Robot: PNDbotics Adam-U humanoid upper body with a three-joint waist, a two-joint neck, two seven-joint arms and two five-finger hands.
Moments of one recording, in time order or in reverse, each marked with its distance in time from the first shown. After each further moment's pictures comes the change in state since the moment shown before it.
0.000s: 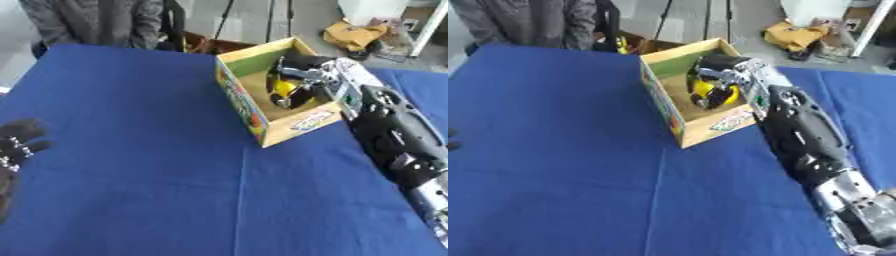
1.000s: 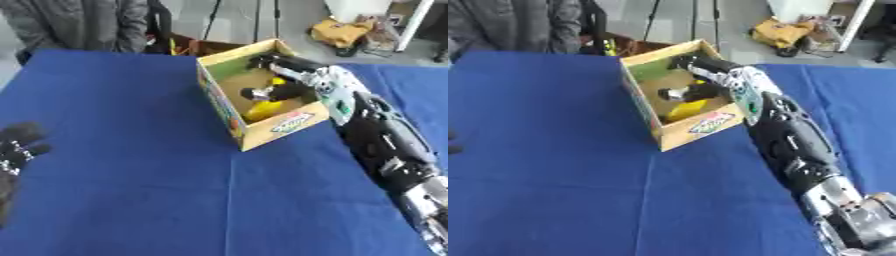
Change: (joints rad) left arm 0.026 0.000 -0.002 0.001 0.001 -0.001 0.002; right arm 0.008 -0.015 -0.094 -0.107 -0.175 -0.025 -0.141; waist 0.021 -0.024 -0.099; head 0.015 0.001
